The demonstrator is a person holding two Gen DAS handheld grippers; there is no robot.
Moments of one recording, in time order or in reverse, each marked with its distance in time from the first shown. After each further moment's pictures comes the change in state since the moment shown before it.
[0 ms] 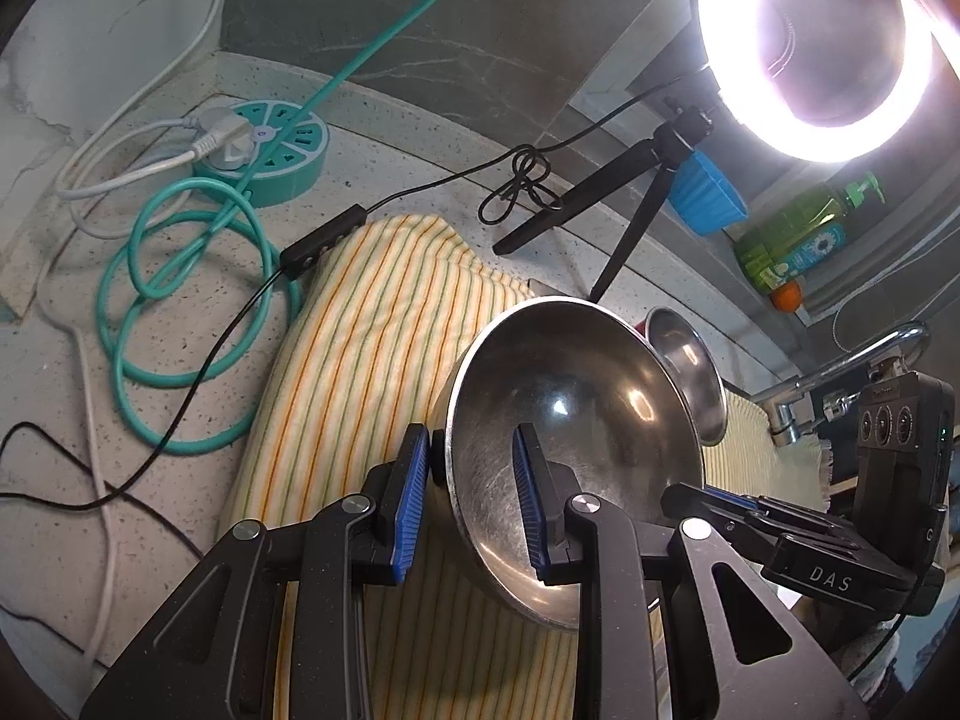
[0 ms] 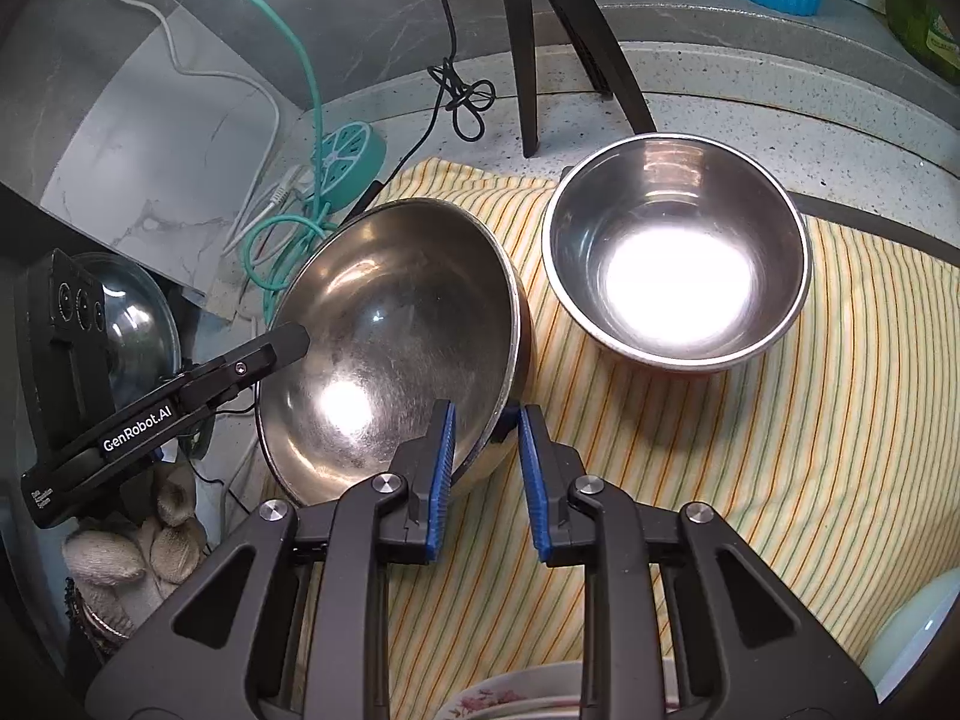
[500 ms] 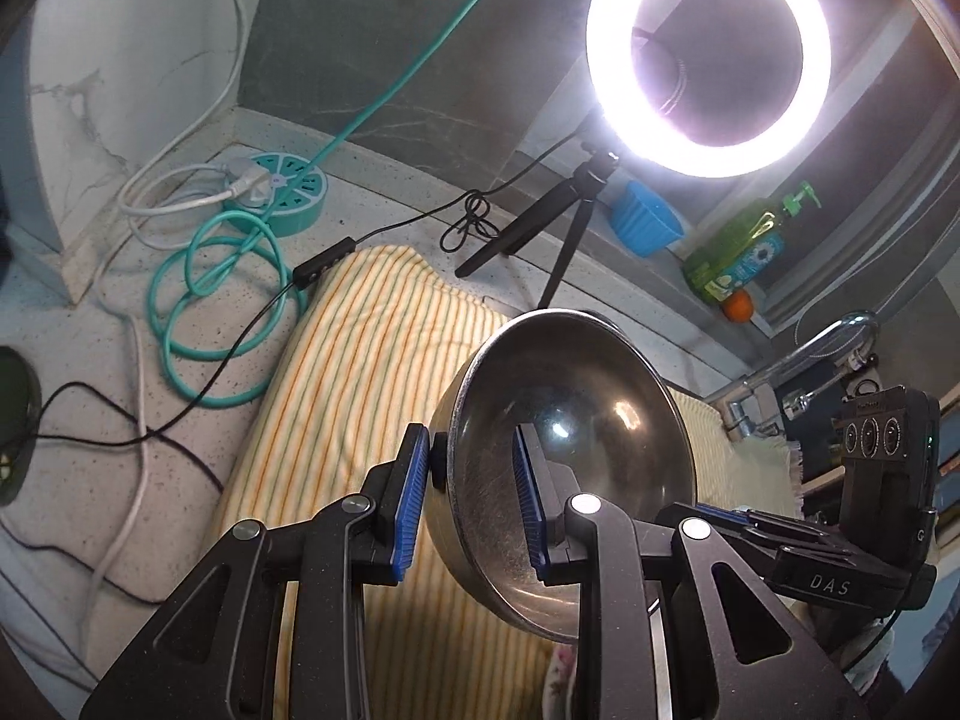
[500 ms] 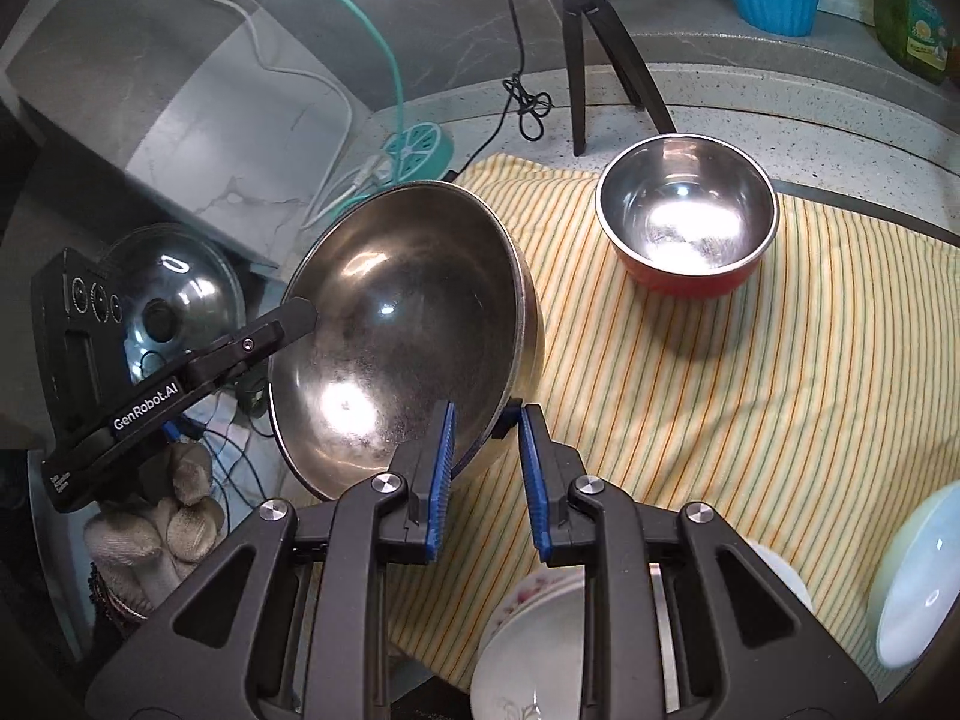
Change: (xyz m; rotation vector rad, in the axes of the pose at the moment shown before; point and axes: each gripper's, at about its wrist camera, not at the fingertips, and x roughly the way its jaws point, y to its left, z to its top) left arm -0.071 -0.026 -0.039 0.021 -0.110 -0.026; right arm -0.067 0.023 -0.050 -0.055 -0.043 0.079
